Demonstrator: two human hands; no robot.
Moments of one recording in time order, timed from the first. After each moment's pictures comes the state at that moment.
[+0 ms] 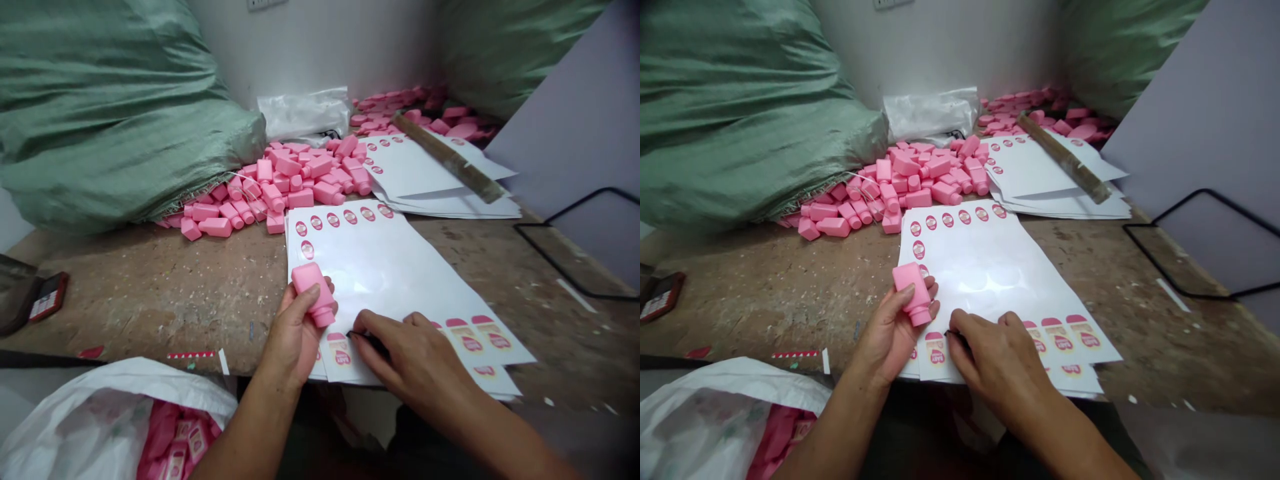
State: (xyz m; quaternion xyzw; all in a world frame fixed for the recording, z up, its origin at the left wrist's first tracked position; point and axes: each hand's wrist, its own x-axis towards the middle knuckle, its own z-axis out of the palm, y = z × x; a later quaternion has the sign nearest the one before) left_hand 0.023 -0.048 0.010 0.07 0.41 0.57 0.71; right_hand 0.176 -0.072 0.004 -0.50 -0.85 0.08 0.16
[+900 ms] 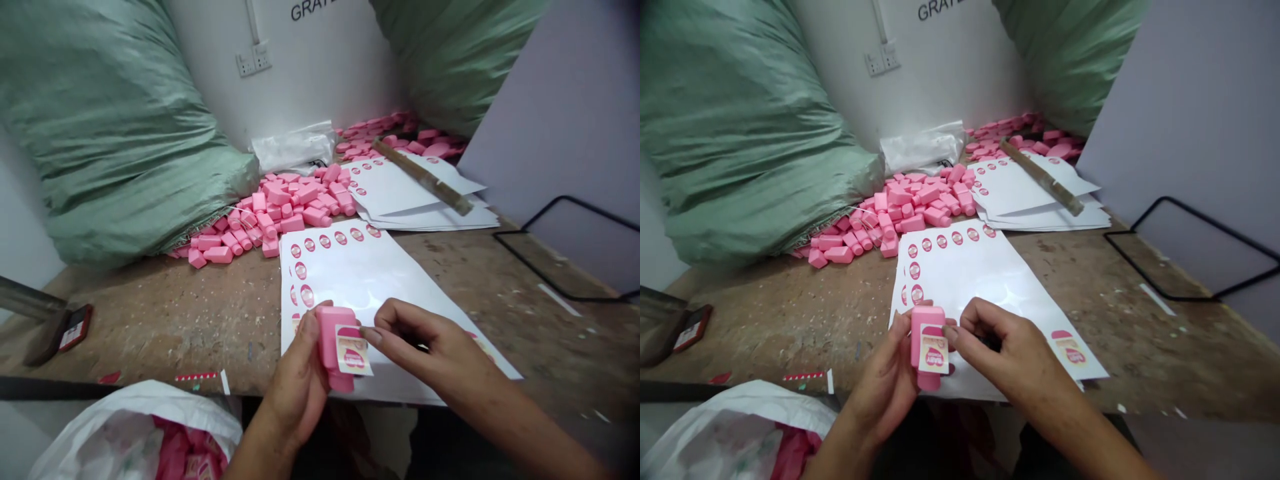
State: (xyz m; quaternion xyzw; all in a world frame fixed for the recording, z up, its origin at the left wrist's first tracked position) left_hand 0.042 -0.081 0.037 0.16 0.36 0.51 0.76; right_hand 0.201 -0.063 0.045 -0.54 -0.64 0.41 0.35
